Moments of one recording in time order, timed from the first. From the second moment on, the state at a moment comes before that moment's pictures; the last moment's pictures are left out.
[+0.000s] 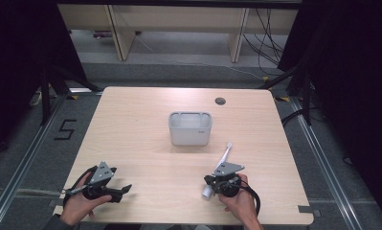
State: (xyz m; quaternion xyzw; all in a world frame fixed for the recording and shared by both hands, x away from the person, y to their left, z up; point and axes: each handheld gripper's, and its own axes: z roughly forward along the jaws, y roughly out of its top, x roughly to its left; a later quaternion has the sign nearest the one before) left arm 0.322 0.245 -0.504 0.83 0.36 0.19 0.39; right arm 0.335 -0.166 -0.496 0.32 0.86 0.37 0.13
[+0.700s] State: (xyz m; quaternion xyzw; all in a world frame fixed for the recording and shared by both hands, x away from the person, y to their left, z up) left arm 0.322 0.245 -0.504 0.83 0.36 0.19 0.38; right arm 0.320 -0.199 -0.493 0.35 0.85 0.37 0.12
